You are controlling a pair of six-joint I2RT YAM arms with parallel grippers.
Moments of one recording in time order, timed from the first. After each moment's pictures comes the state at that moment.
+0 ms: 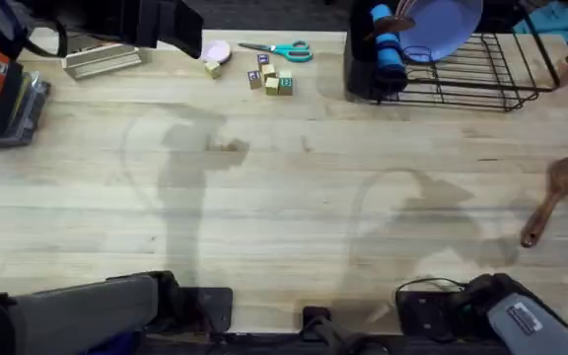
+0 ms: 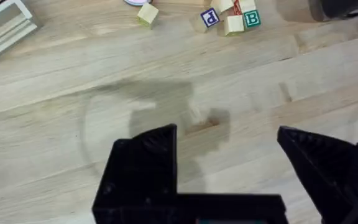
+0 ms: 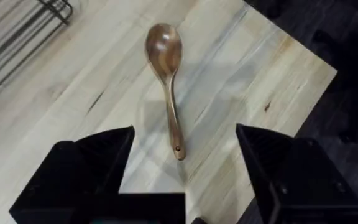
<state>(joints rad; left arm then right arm) 0.15 1.43 1.62 -1.21 0.34 0.28 -0.79 0.93 1.20 -1.12 0.17 0.10</state>
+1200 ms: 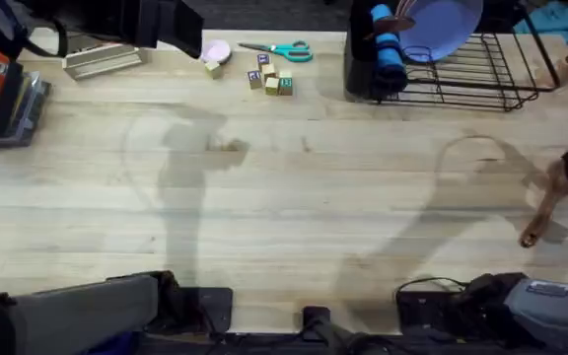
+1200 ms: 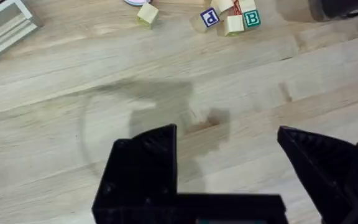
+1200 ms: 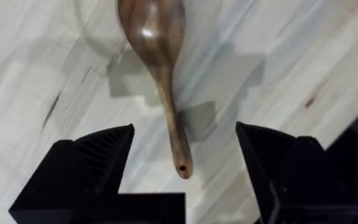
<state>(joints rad) 0.15 1.43 1.62 -1.21 0.34 0.28 -0.84 1.50 1.20 -1.00 0.17 0.11</state>
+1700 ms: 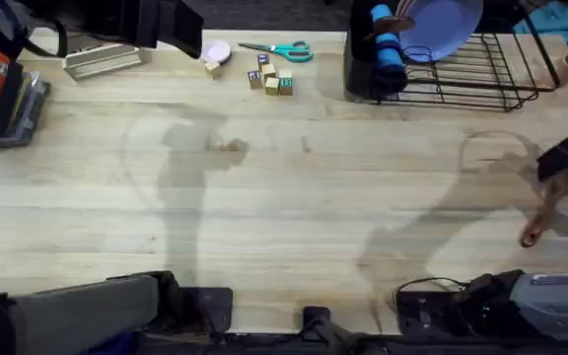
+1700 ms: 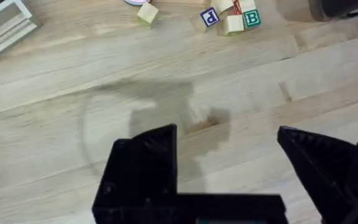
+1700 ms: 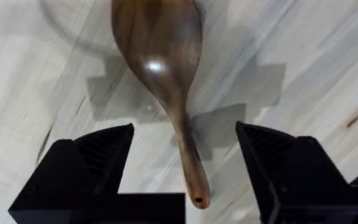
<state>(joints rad) 0.15 1.43 1.62 -1.21 0.34 0.28 -0.84 1.71 1.20 -0.91 0.13 0.18</state>
